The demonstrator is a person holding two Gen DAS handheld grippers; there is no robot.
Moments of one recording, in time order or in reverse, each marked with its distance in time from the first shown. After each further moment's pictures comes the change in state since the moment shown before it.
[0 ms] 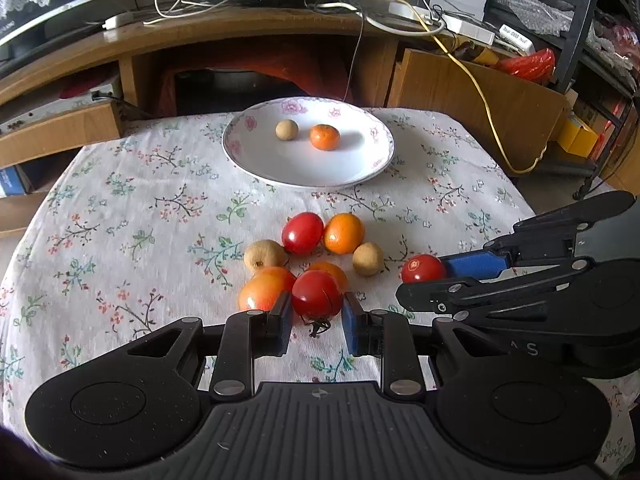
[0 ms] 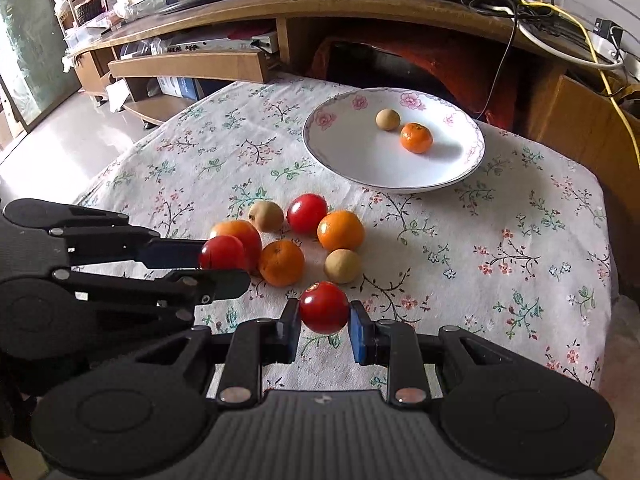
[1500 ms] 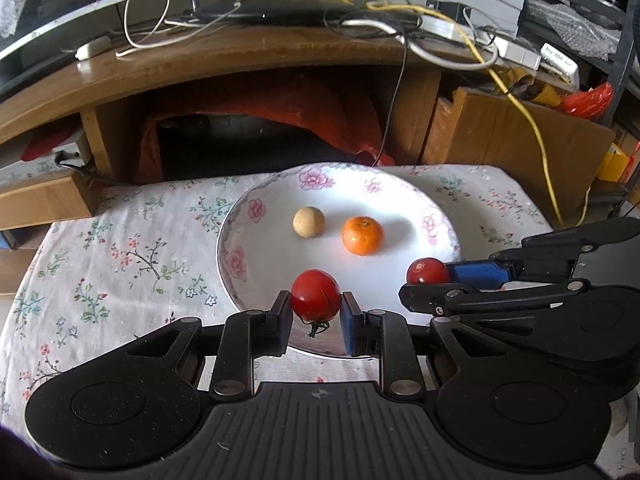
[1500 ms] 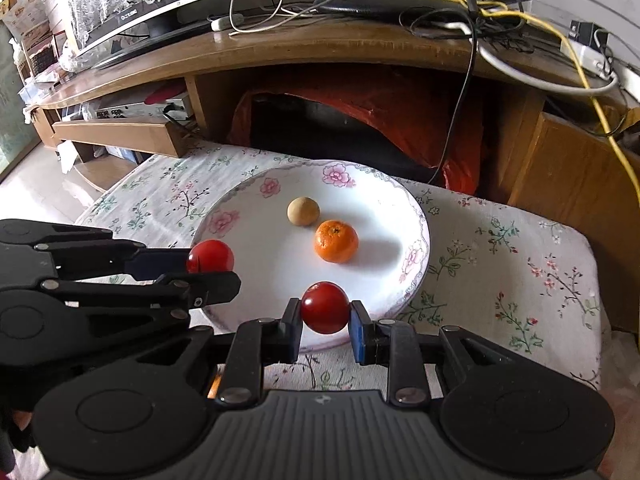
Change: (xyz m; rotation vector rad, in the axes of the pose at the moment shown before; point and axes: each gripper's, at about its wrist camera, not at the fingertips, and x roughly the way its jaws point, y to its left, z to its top) left arm 0.082 0.015 0.091 0.010 -0.019 0.045; right arm 0.059 -0.072 0.086 0.091 -0.087 -0.056
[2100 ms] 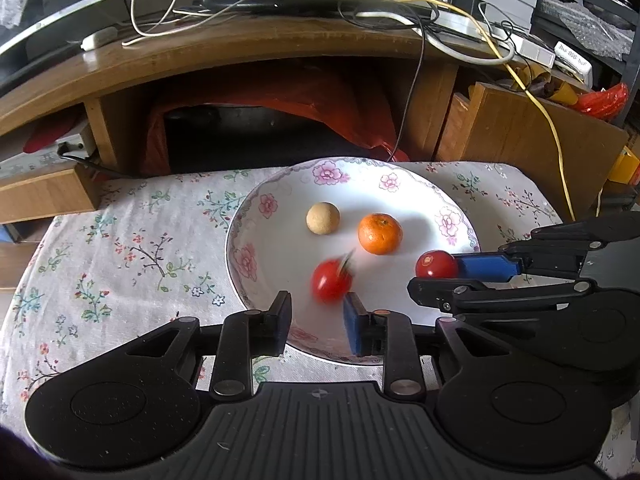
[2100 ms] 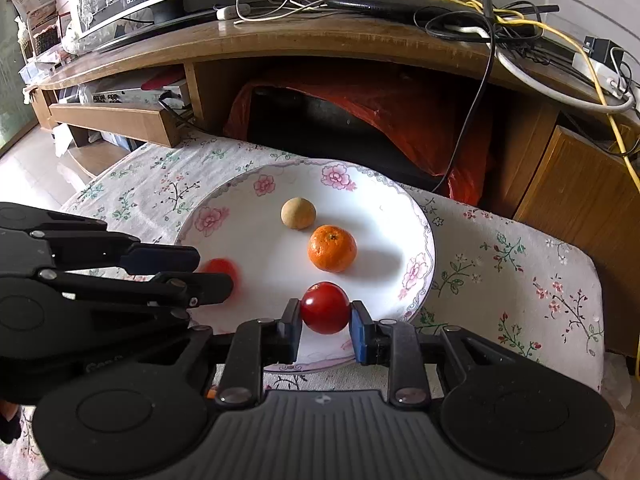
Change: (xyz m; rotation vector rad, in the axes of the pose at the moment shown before) left arm 0.009 0.005 0.002 -0.020 0.007 0.021; right arm 0.015 0.003 0.003 -0.063 -0.008 -0.032
